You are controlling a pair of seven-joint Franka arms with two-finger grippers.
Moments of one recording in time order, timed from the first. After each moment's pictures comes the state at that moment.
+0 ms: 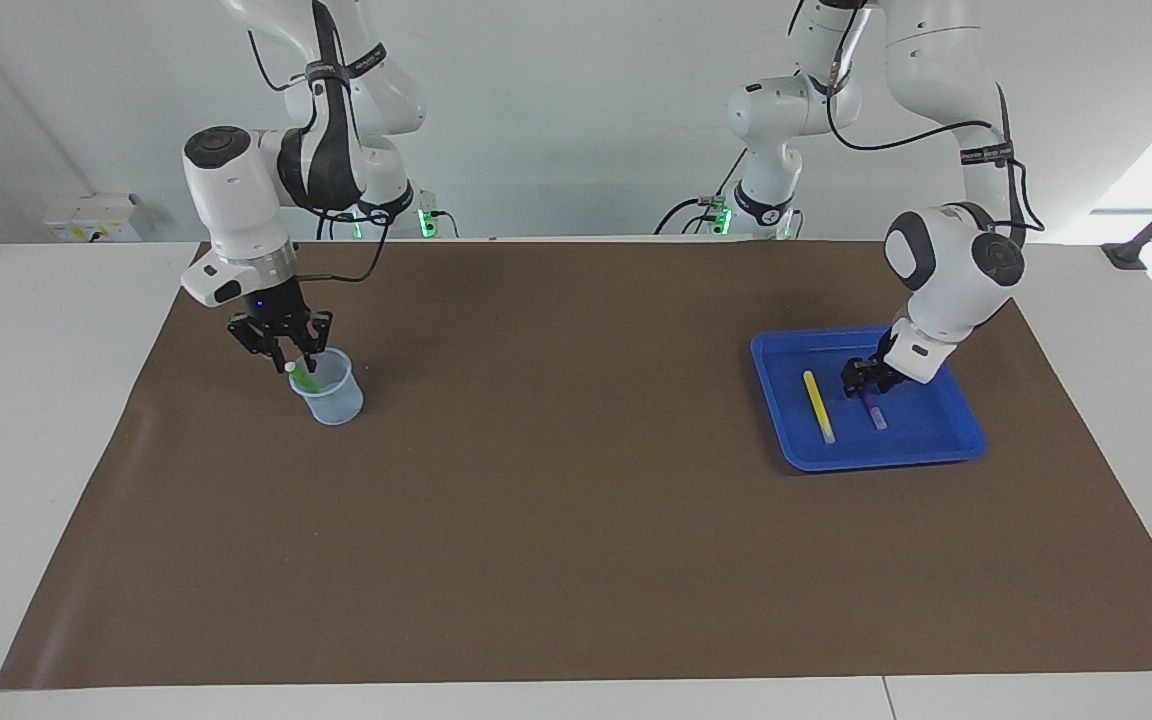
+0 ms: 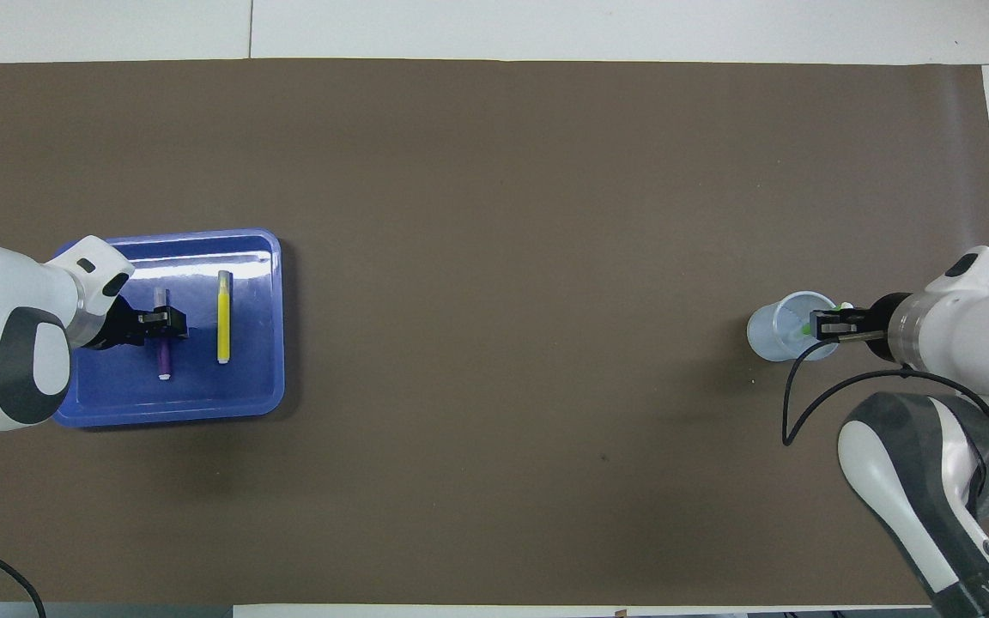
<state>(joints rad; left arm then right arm) 0.08 0.13 -0.04 -2.25 -0.06 2.31 0.03 -0.06 -0.17 0.01 -2.40 -0.05 2.43 -0.05</state>
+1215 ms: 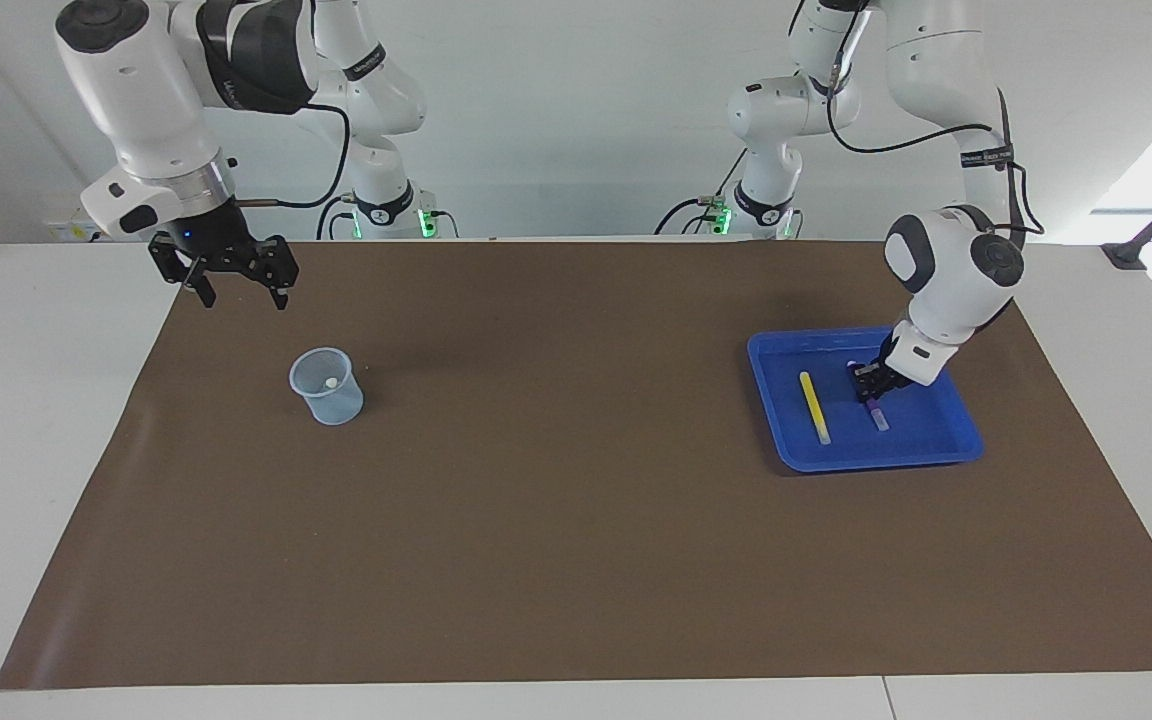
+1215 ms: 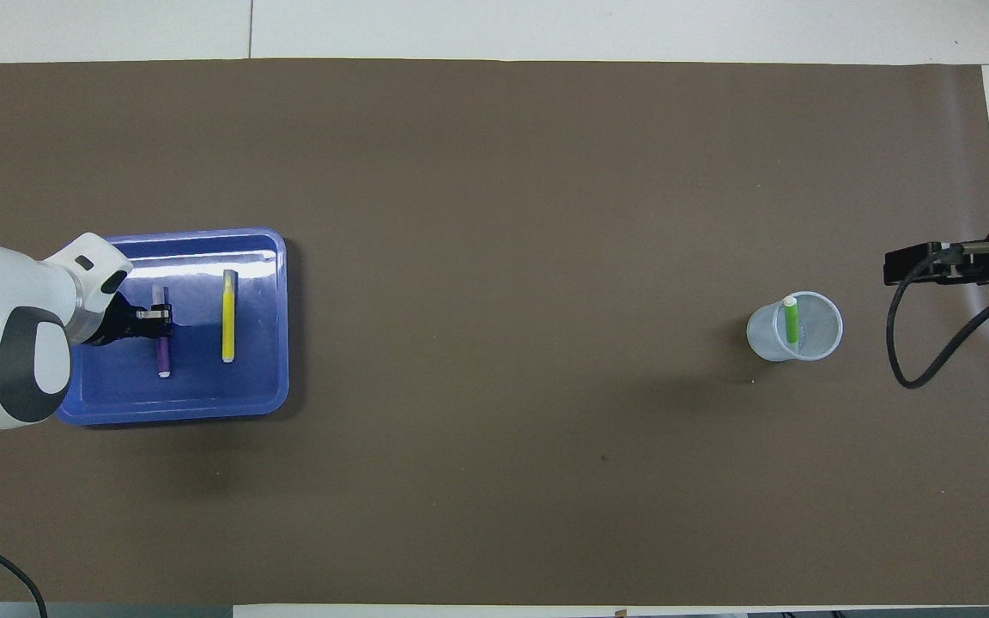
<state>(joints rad) 0.09 0.14 -0.03 -2.24 -0.05 2.34 0.03 -0.05 -0.08 0.02 -1.80 -0.05 1.75 0.01</state>
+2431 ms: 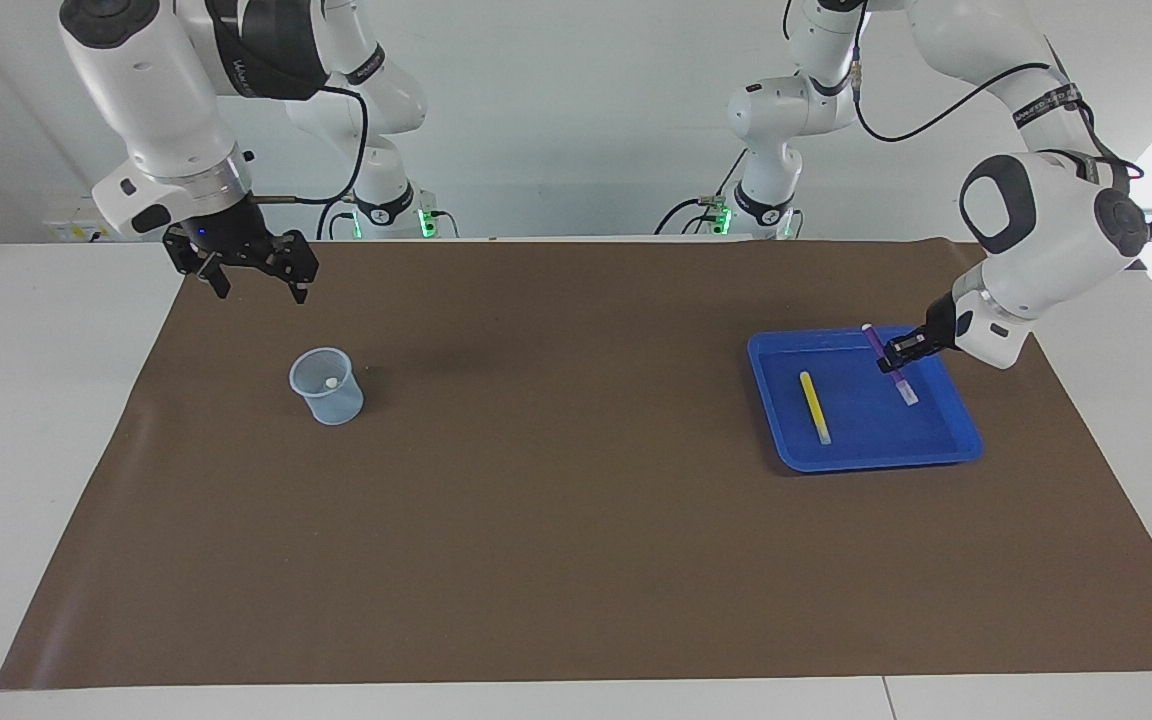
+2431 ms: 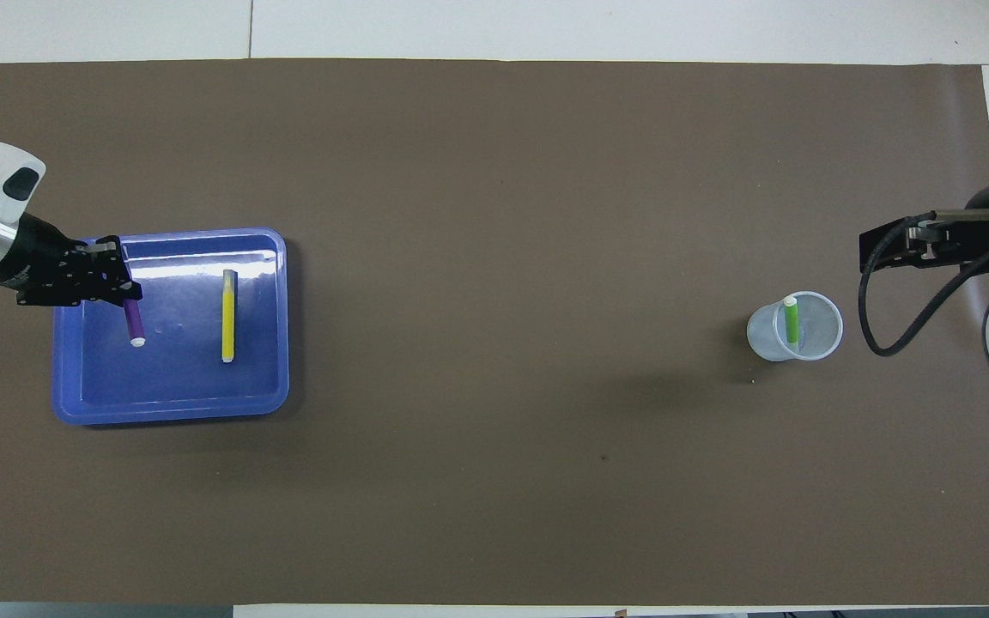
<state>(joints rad) 0.08 0.14 -0.04 -1.80 -0.21 1.75 -0.24 0.00 -0.02 0.03 -1.68 -0.04 1.64 0.11</state>
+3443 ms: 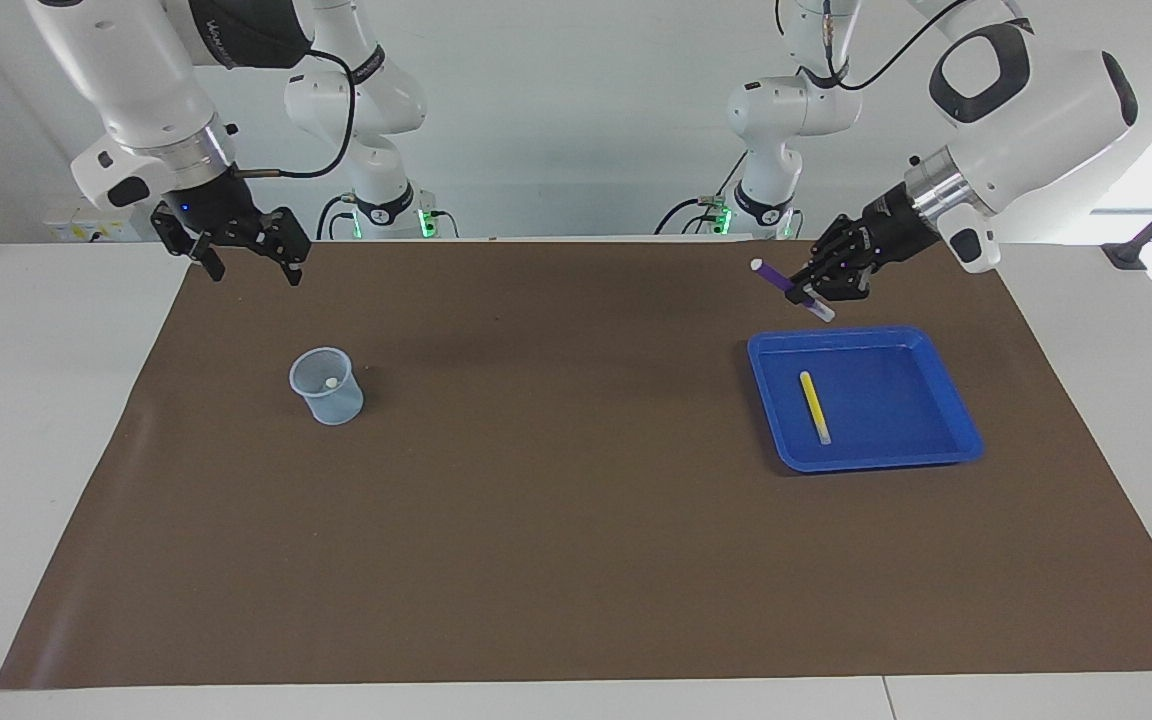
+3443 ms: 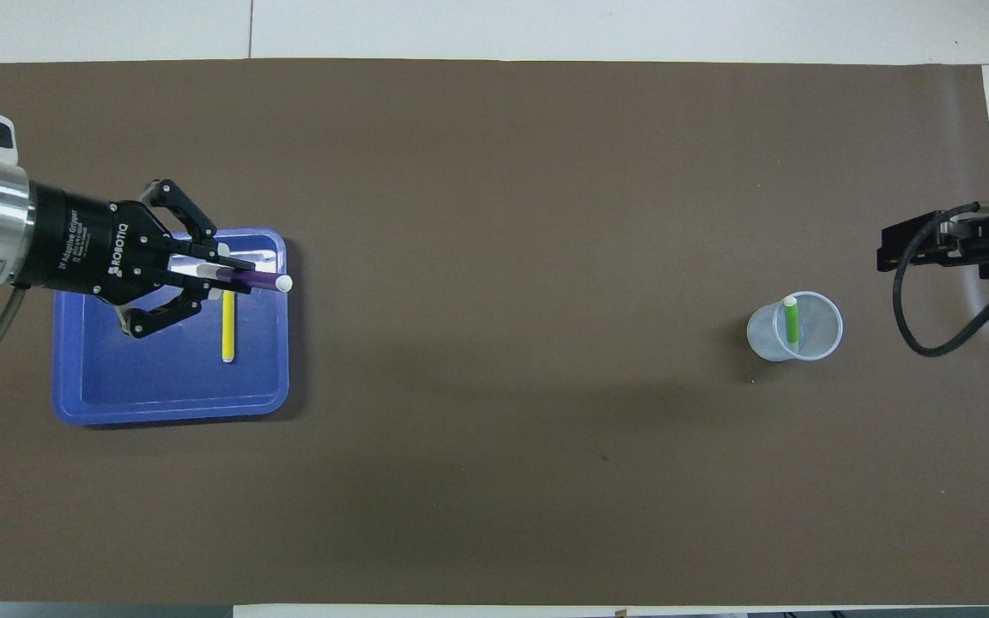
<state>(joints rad) -0.02 -0.04 -0.12 -1.77 -0.68 1.68 -1.35 -0.01 -0.02 0.02 -1.62 -0.01 1.58 0.11</state>
